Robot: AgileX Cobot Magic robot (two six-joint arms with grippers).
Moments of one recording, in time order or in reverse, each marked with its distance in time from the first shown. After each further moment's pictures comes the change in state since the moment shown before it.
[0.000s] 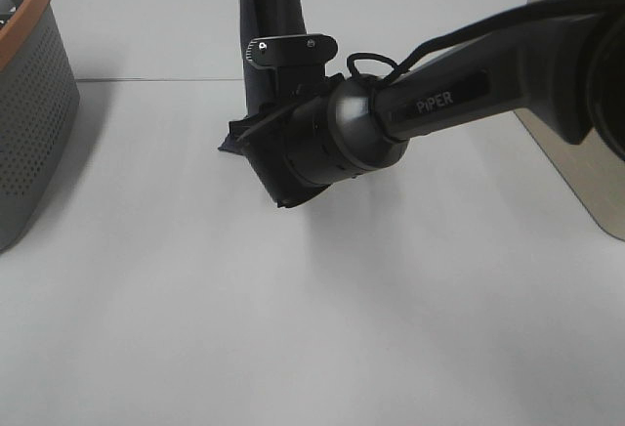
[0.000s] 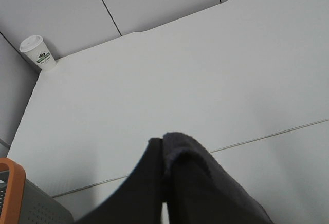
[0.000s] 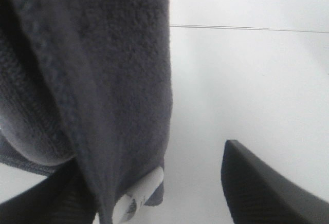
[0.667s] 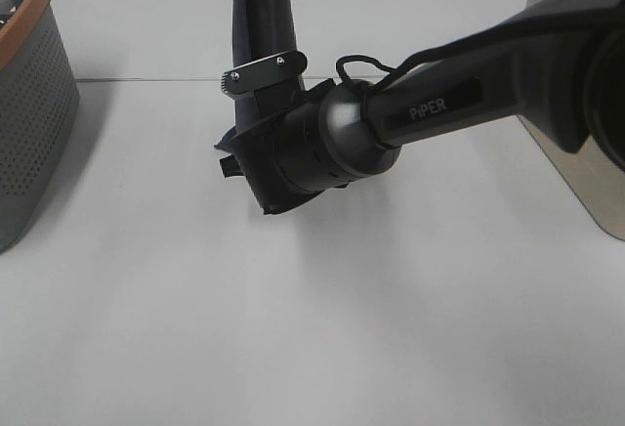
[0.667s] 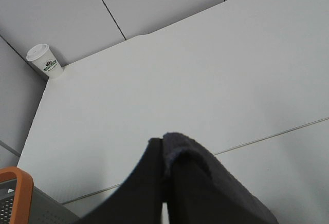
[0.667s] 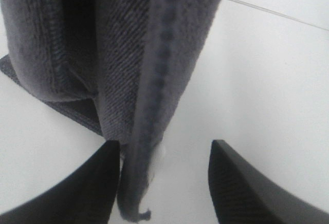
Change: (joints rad) left arm 0.000 0.019 0.000 0.033 -0.004 0.021; right arm 0.023 0.000 -0.001 0.133 0.058 -0.310
